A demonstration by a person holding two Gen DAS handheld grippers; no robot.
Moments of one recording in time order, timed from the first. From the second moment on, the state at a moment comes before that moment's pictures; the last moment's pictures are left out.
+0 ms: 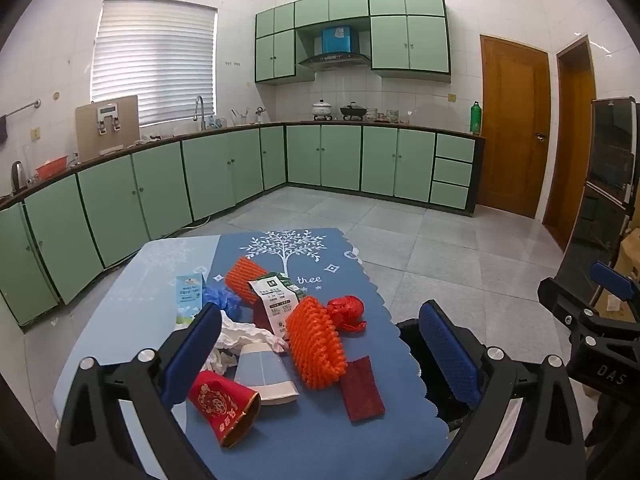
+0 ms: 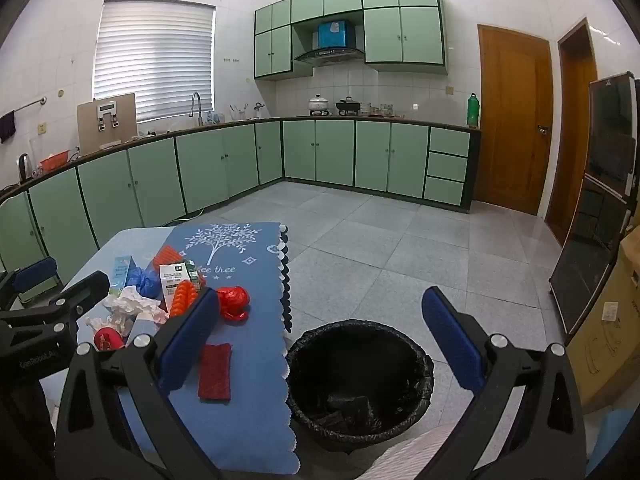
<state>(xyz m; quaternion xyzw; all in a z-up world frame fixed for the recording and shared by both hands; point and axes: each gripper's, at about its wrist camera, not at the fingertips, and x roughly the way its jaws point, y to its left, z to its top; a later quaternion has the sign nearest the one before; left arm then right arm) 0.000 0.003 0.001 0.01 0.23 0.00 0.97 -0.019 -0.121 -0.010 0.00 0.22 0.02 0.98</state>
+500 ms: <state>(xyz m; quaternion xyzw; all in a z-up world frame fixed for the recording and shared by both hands) 0.001 0.001 0.001 0.01 0.23 0.00 0.97 -0.018 -0.123 -0.012 0.00 0.22 0.02 0.98</state>
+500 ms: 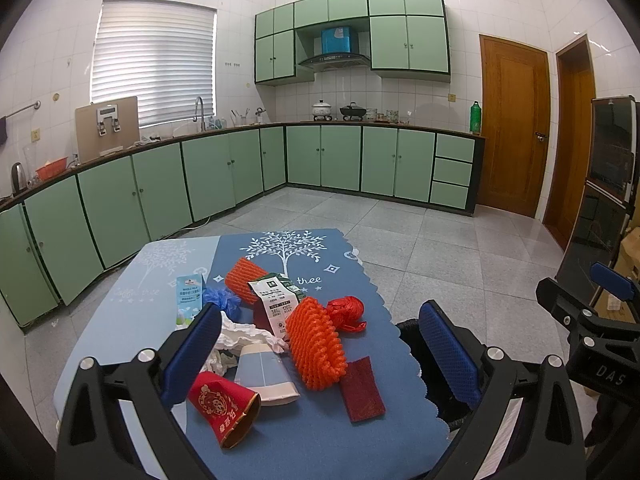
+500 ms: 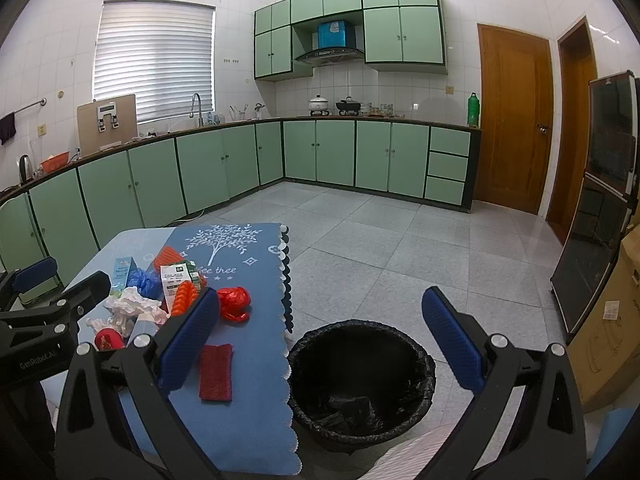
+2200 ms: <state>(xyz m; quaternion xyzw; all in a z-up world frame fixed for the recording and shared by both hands) 0.003 0.004 -0.007 0.01 0.24 0.00 0.97 -0.015 -0.119 -0.019 0.00 0.22 0.02 0.98</state>
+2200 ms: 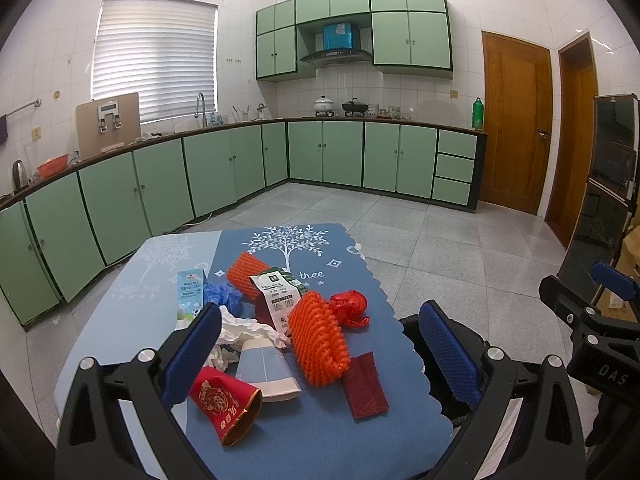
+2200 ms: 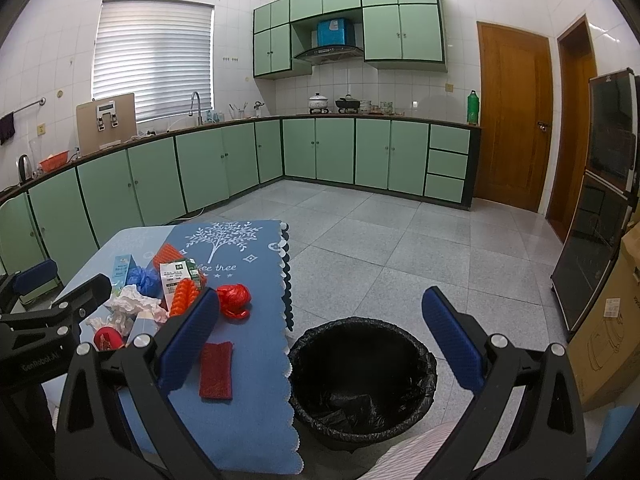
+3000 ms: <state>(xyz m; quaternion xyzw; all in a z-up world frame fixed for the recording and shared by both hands) 0.005 0.053 -0.031 0.01 0.23 0.05 0.97 -0.007 -0.106 -0.023 0.00 0.22 0.03 0.98</state>
